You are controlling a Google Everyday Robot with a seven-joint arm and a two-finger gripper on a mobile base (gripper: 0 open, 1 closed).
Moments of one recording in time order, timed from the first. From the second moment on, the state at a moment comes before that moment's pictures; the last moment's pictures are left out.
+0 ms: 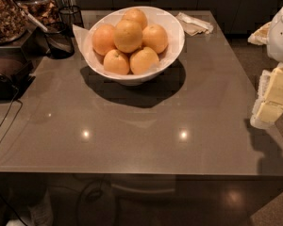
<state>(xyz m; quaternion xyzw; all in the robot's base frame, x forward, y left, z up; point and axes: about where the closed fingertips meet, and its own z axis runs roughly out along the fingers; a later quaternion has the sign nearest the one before) 0.438 -0.217 0.976 -0.60 0.78 -0.03 0.16</state>
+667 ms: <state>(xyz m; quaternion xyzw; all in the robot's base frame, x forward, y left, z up) 0.442 -0.212 0.978 -0.59 0.79 -0.03 0.17</state>
